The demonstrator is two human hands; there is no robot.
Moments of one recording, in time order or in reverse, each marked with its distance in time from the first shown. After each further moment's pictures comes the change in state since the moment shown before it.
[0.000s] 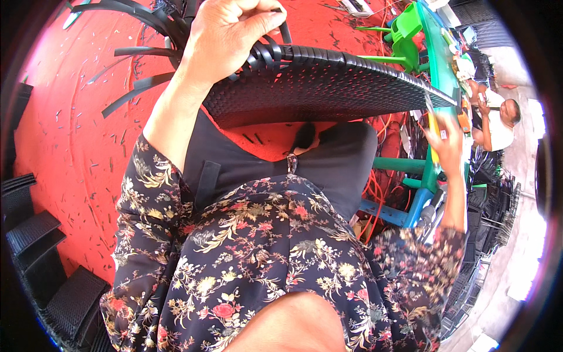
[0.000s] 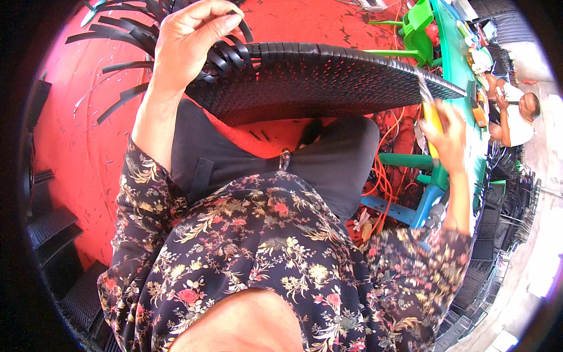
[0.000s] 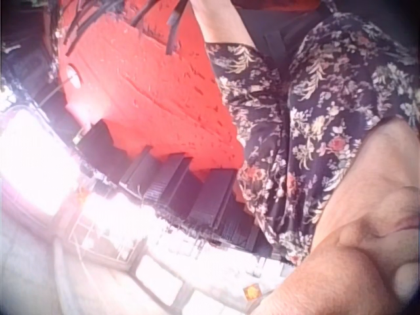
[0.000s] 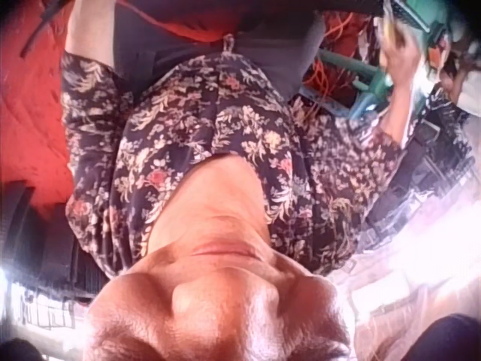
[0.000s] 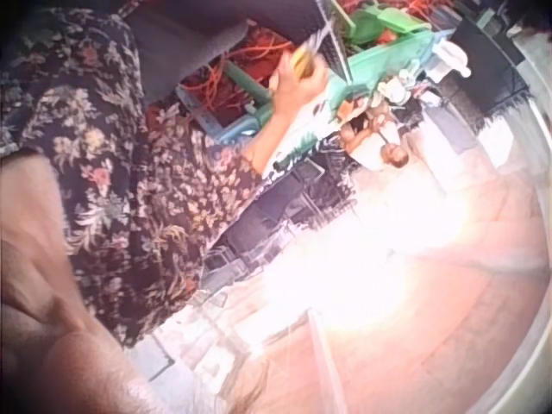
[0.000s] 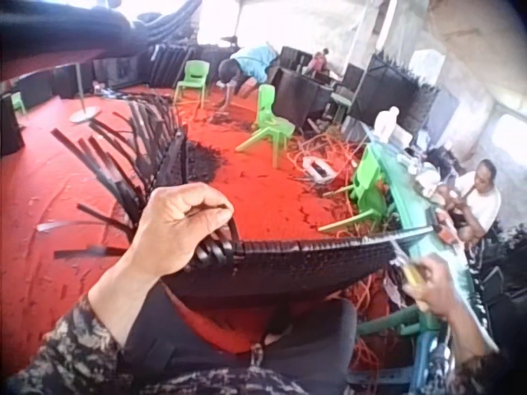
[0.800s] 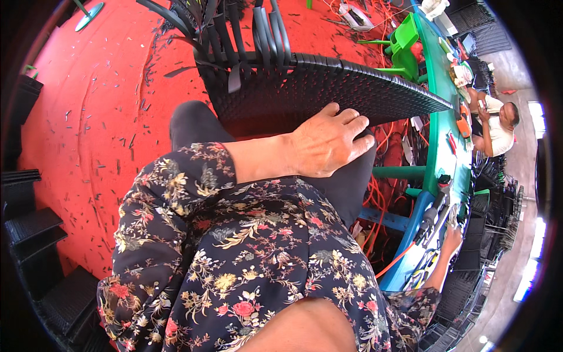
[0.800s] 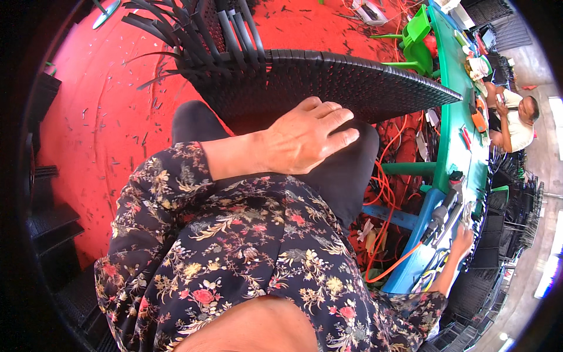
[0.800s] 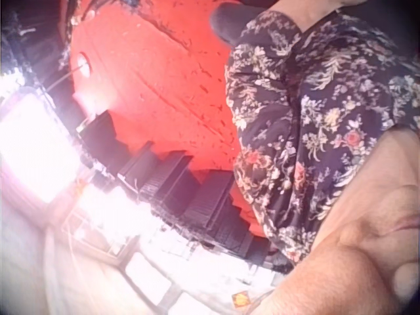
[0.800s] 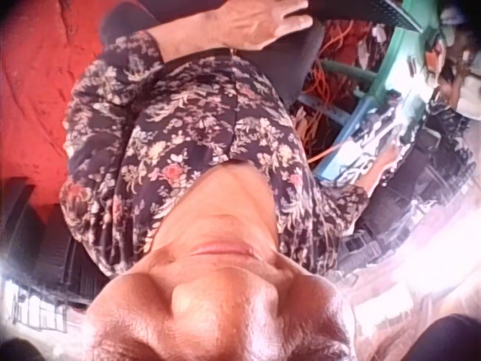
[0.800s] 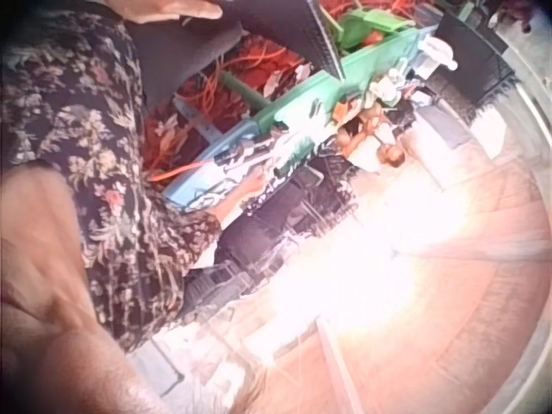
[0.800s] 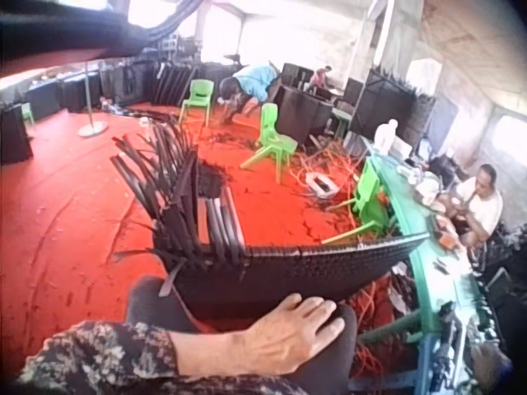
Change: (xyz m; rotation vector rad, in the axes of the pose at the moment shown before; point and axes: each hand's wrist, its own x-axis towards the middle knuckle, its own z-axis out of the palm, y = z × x) left_hand -0.076 -0.013 0.093 0.571 -0.492 0.689; right_hand -0.309 0.214 -0.051 -0.541 0.309 0.703
